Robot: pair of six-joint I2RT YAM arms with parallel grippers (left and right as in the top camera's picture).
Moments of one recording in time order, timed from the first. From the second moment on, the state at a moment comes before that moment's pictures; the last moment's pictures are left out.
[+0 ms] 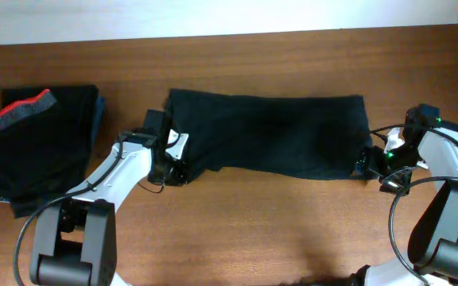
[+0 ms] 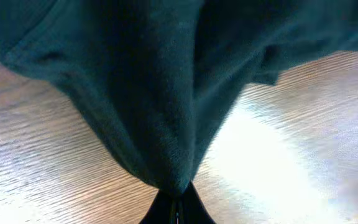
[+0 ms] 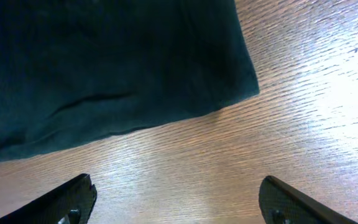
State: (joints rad) left arm -0.23 1.76 1.07 -0.74 0.32 -0.07; right arm -0.40 1.74 1.13 -1.04 -0.21 0.09
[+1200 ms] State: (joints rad) left arm -0.22 1.68 1.13 -0.98 0.21 -0.18; right arm -0.40 1.74 1.09 -1.02 -0.22 0.10
